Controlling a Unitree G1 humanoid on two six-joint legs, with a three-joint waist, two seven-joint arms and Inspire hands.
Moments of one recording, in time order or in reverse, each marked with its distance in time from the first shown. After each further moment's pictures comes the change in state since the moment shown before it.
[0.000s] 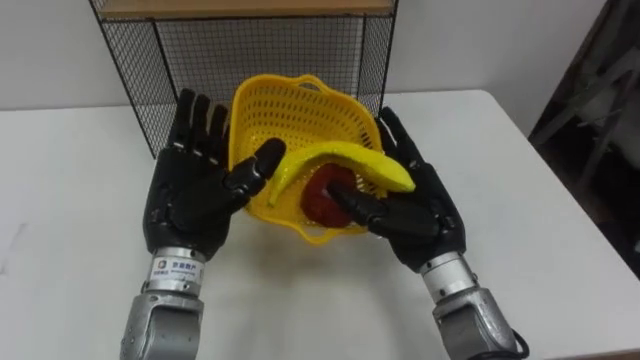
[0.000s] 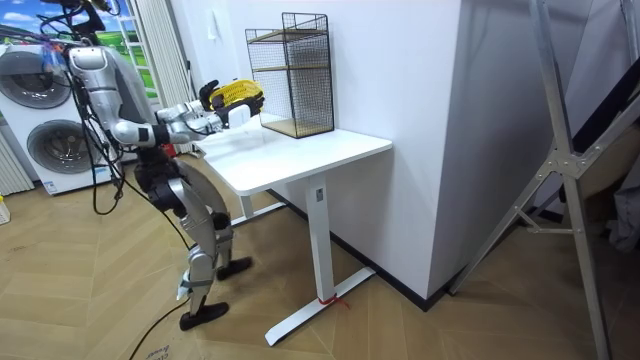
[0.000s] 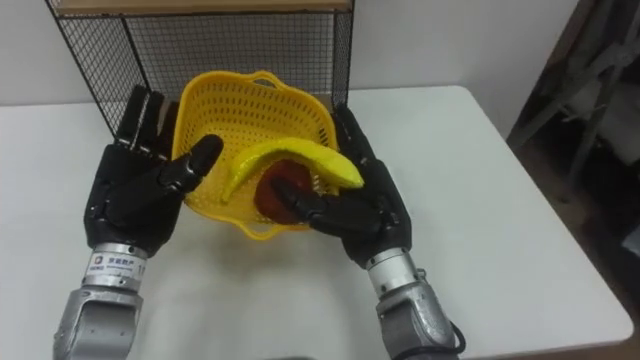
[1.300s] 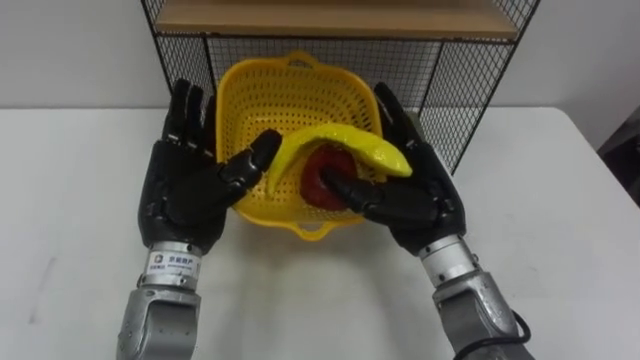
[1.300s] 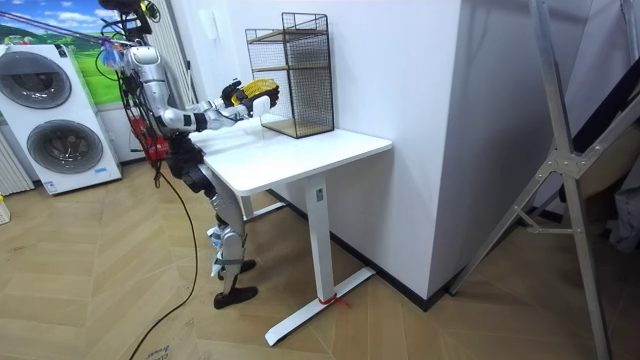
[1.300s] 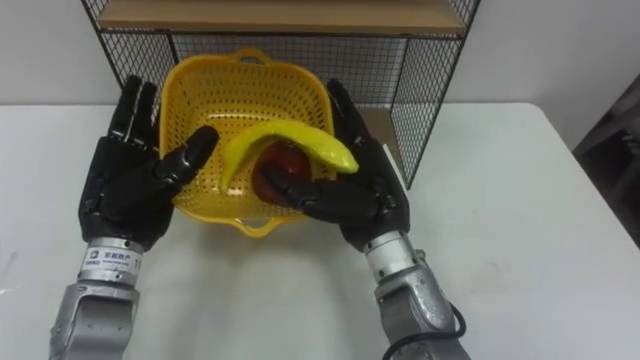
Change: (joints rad) left arm -0.020 -0.002 -0.016 0.027 0.000 0.005 0.006; right arm -0.051 -0.020 -0.008 -0.002 -0.028 -0.005 -0.011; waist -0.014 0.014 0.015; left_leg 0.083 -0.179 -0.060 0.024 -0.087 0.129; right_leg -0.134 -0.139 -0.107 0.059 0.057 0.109
